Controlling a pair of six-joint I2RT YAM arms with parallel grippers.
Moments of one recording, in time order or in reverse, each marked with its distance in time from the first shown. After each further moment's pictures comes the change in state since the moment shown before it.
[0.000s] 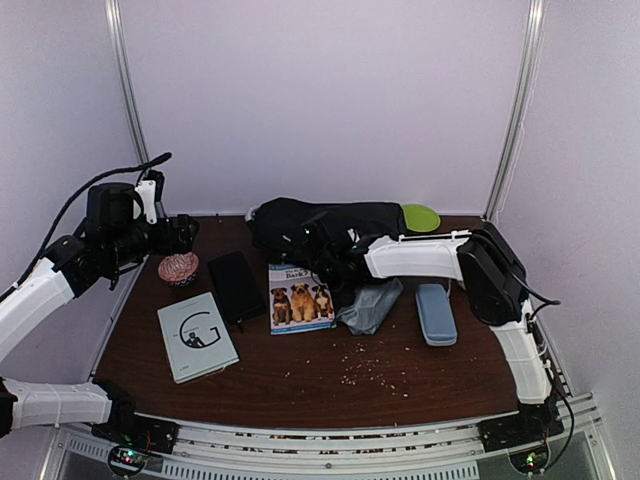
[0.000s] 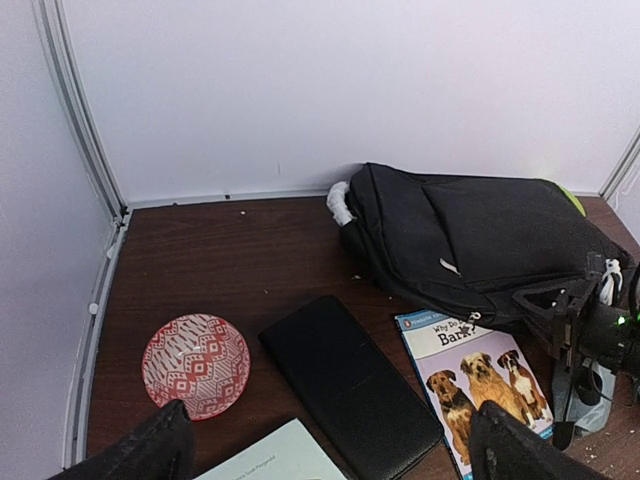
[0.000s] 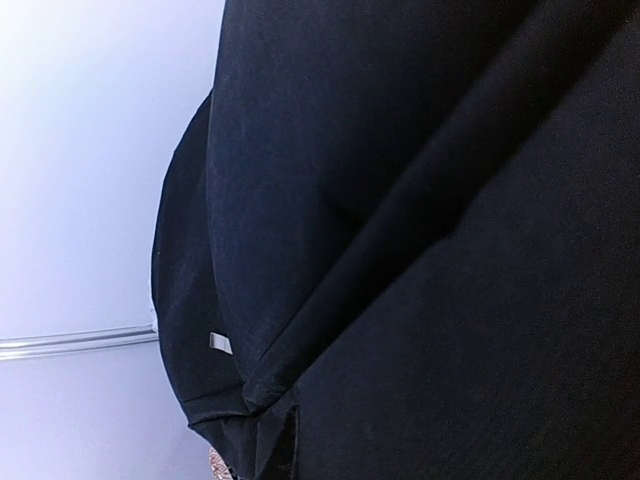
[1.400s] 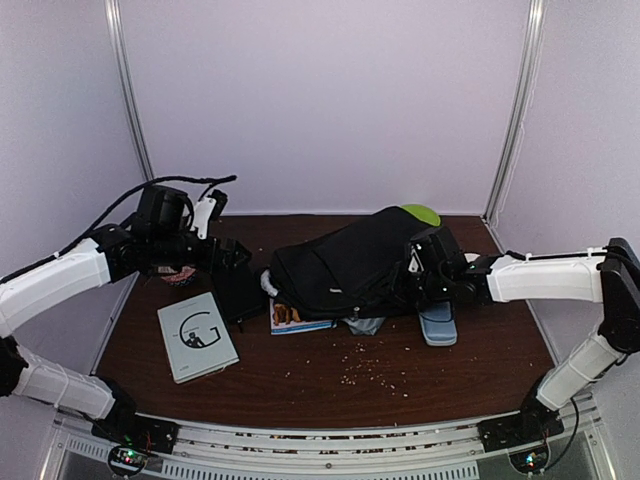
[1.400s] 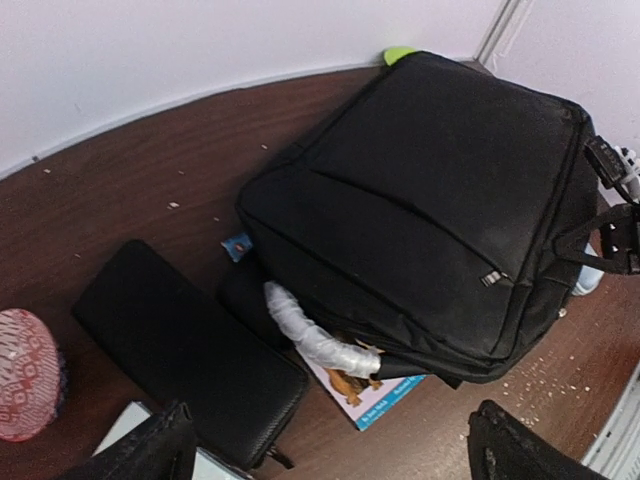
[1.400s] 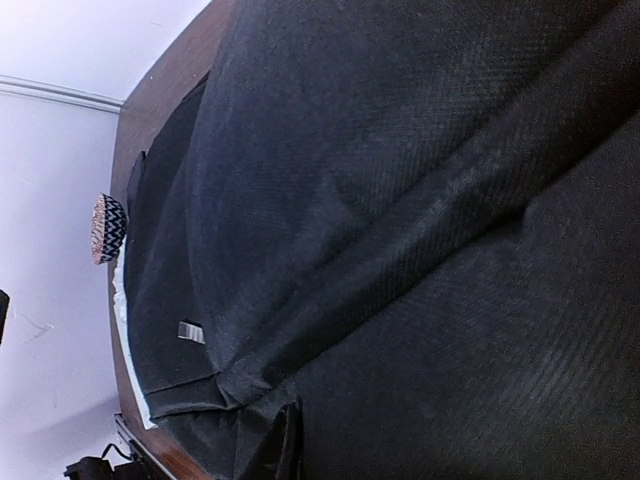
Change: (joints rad) left arm -0.133 0.231 0.055 -0.010 0.274 0.037; right arm -0.167 -0.779 -0.899 0.038 -0.493 -0.646
